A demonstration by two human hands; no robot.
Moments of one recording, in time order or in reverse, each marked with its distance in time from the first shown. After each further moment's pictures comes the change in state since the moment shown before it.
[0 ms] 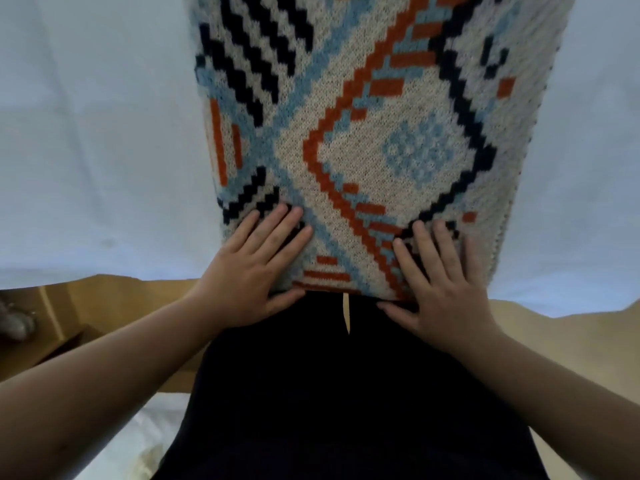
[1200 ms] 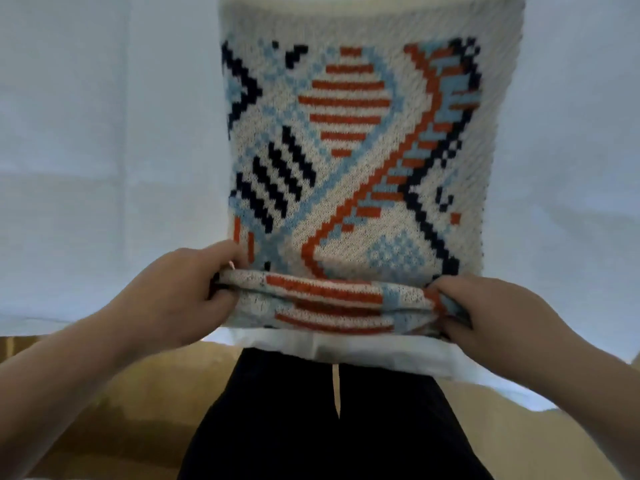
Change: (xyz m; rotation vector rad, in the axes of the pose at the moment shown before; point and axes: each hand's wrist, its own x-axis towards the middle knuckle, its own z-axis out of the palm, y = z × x) left_hand -0.003 -0.037 -0.137 -0.565 -0.040 -0.472; right_hand 0.071 0.070 -0.143 0.310 -0.432 0.075
